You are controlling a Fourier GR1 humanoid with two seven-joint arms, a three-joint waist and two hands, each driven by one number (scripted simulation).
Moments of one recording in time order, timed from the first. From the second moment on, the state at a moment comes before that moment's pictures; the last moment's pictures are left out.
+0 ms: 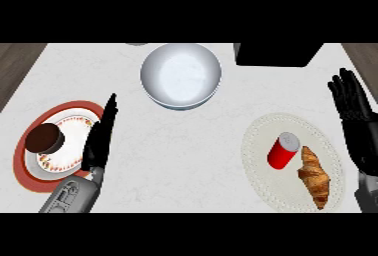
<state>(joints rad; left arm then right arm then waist) -0.23 0.27 -0.31 -1.29 0.09 0.43 0.03 -0.12 -0.47 0.07 -1.64 -0.24 -0.13 -0.19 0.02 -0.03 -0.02</state>
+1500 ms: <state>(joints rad) -0.17 0.27 -0.25 -1.53 0.17 0.27 0.05 0.41 -0.49 0.00 -2.09 0.10 -0.43 0.06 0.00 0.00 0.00</state>
